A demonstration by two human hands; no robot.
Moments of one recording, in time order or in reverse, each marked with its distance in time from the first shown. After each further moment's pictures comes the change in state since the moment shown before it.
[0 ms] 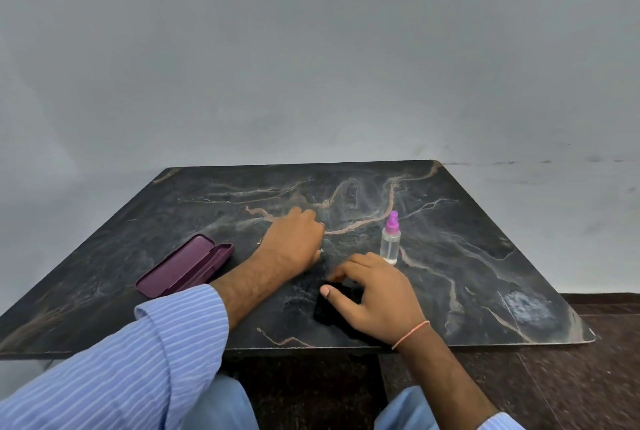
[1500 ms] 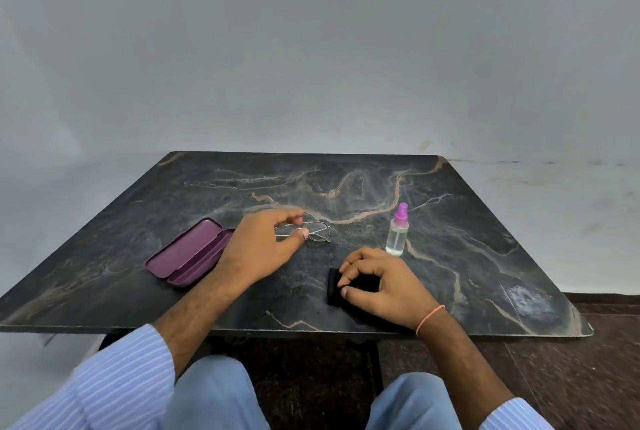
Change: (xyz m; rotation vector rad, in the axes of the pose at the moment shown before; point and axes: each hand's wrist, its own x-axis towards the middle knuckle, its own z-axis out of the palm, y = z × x) left_hand -0.062 -0.047 0.028 -0.962 0.220 -0.292; right_hand 0.003 0.006 -0.013 0.358 -0.214 0.065
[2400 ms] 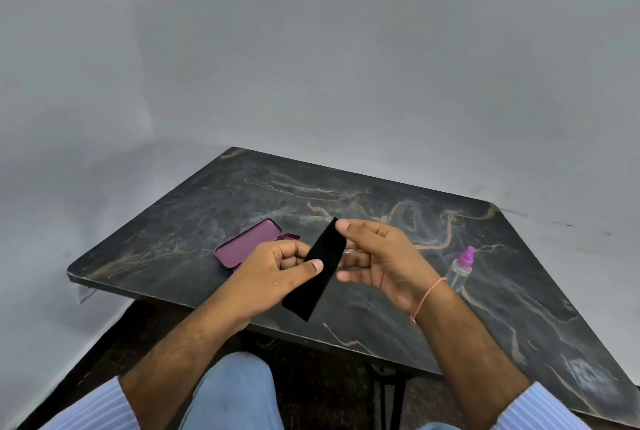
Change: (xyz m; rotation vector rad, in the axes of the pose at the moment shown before) left_hand -0.080 -0.031 -0.072 -0.779 -0.135 -0.307; right_hand 0.089 -0.126 0.036 0.884 -0.217 0.396
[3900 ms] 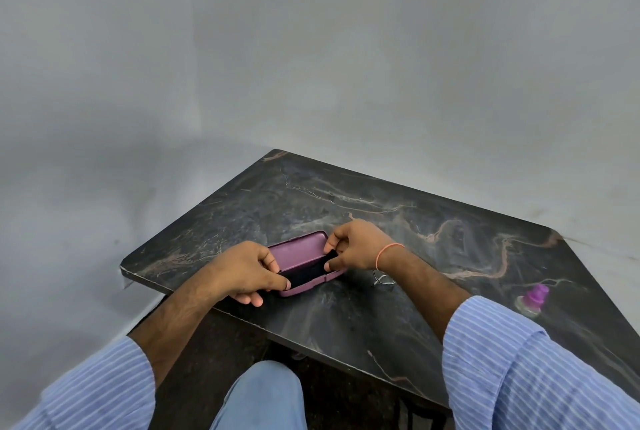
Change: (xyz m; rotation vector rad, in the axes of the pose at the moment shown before) left_hand 0.042 -0.038 -0.119 0.525 0.131 -0.478; right_hand 0.165 0.028 0.027 -1.372 -0.167 -0.052
